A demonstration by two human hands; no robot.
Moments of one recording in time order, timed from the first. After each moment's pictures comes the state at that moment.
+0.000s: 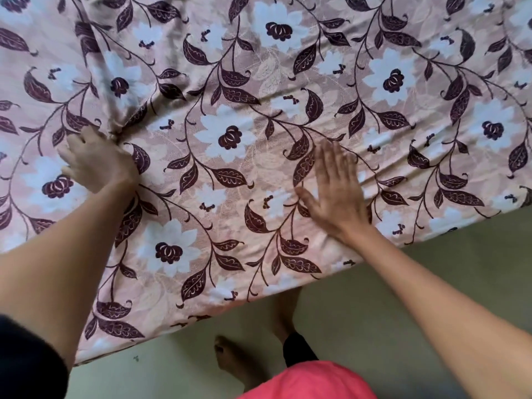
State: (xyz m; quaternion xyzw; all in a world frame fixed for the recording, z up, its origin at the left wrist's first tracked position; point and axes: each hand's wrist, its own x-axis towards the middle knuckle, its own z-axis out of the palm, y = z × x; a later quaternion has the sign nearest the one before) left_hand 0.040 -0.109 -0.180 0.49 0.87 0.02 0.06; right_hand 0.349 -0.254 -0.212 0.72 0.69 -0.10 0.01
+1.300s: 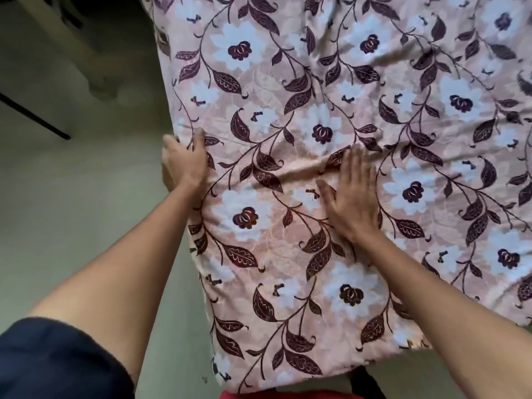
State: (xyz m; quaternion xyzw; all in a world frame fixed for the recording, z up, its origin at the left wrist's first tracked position) left_hand -0.178 -0.023 -0.177 0.42 0.85 0.18 0.25; right_hand 0.080 -0.116 -0.205 0.75 0.65 -0.13 0.00
